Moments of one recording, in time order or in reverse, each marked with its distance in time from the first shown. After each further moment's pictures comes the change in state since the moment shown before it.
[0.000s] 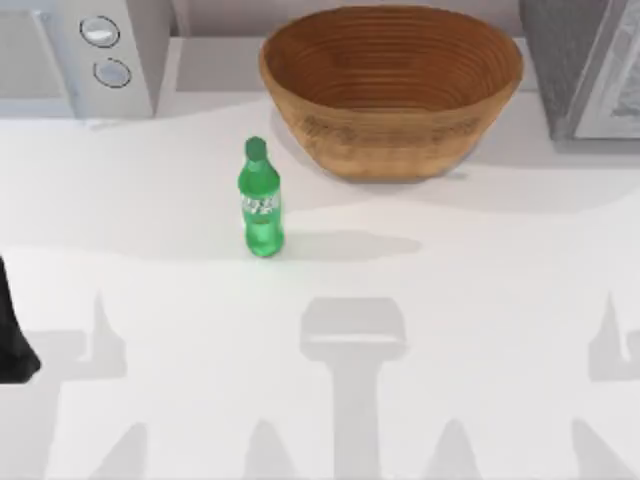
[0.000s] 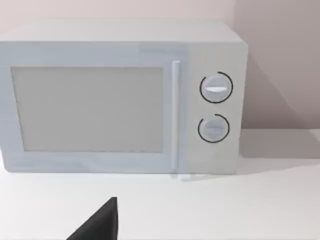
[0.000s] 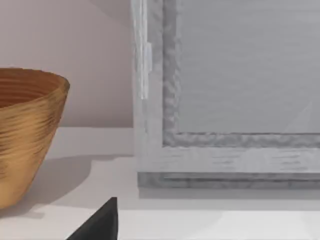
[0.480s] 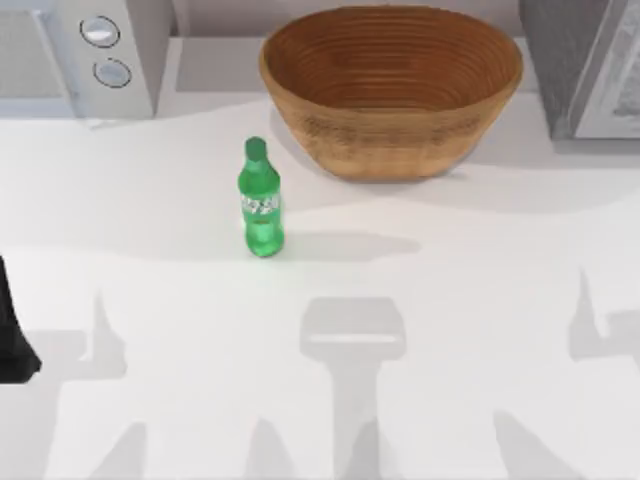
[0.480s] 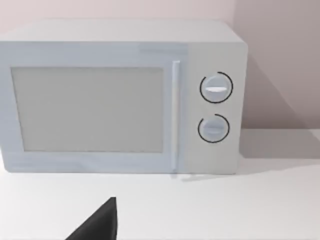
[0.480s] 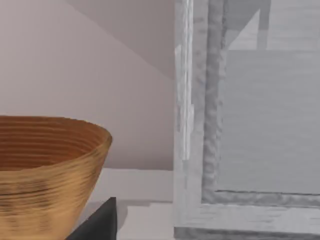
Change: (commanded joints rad) left arm 0.000 0.000 0.000 0.000 0.000 0.000; right arm 0.082 0.218 0.093 0.197 -0.001 0.011
